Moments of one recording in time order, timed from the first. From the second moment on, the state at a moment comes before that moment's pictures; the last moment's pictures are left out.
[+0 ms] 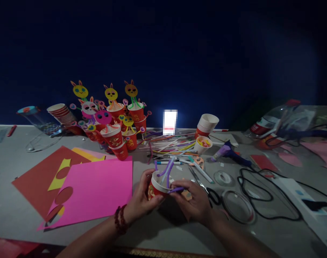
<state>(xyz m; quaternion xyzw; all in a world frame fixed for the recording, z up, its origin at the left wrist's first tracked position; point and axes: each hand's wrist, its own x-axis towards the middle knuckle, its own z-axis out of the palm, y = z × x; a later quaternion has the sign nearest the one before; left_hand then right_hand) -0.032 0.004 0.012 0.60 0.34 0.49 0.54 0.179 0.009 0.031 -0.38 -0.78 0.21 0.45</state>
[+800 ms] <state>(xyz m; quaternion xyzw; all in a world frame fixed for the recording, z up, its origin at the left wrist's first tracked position) -0.034 0.006 0.018 0.63 0.38 0.43 0.52 0.184 0.020 0.043 -0.32 -0.84 0.20 0.40</state>
